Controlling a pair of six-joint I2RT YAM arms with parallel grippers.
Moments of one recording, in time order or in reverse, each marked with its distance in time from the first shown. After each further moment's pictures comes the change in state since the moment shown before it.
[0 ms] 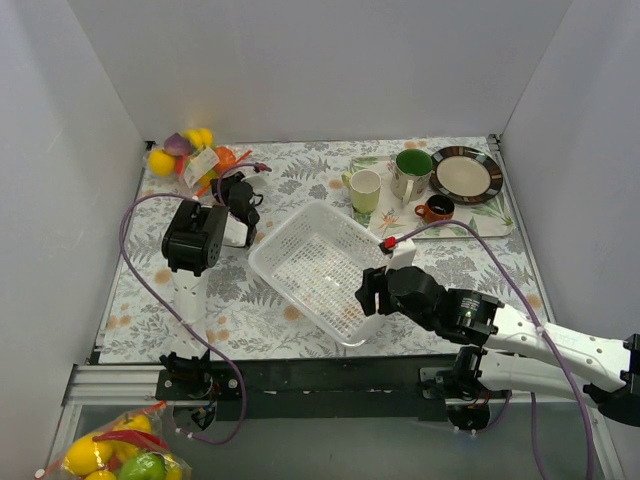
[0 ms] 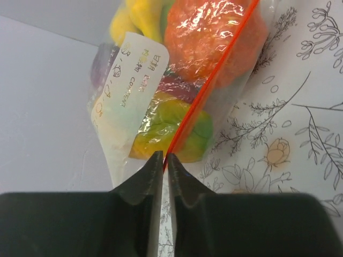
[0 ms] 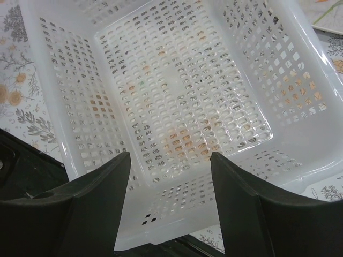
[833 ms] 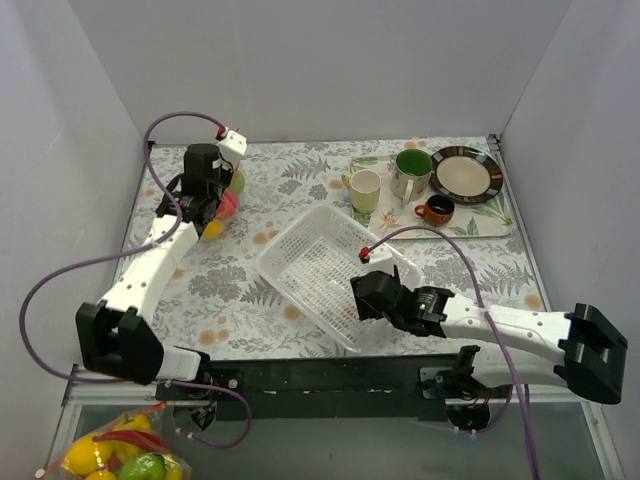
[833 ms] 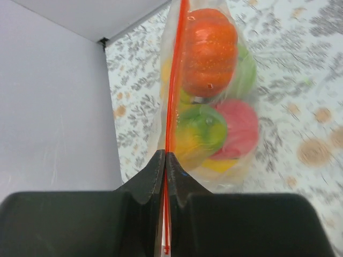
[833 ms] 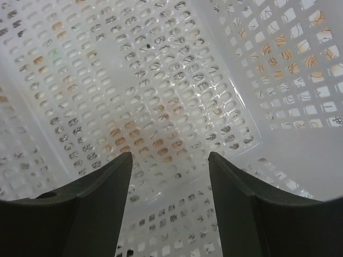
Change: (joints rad) left arm -0.016 -0.863 0.113 -1.398 0.321 -0.620; right arm -0.024 0.255 -0.068 0.052 0.072 0.003
